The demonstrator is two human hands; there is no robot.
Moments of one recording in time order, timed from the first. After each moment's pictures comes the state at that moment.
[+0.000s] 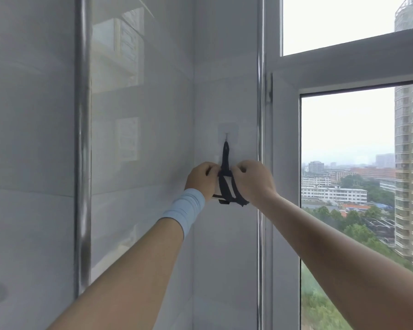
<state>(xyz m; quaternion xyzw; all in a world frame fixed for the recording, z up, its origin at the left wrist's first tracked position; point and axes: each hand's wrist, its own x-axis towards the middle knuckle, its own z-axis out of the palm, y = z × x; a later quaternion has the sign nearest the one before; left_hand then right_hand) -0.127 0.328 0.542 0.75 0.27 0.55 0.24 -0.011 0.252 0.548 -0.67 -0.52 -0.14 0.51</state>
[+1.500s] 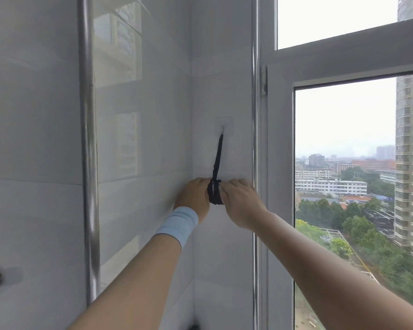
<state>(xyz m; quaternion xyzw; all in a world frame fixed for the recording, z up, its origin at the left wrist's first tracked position) -0.146 0.335 0.481 0.85 0.31 0.42 -0.01 -0.013 0.249 0.479 -0.67 -0.64 -0.24 0.29</state>
